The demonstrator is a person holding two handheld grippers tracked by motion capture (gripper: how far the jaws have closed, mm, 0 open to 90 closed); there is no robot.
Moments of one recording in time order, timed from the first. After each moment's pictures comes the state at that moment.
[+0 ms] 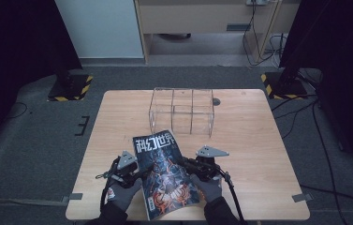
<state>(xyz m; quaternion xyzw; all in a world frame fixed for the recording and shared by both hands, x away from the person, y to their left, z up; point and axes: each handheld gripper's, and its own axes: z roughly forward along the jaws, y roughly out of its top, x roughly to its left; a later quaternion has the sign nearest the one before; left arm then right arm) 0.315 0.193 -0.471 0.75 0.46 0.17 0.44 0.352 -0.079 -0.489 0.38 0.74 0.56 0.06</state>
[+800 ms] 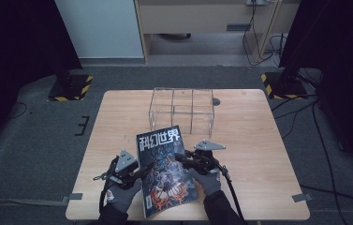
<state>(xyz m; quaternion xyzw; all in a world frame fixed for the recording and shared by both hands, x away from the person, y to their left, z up) 0.305 0.188 -0.452 0.75 0.43 0.19 0.47 0.376 -0.075 -0.498 0.40 0.74 0.53 0.07</state>
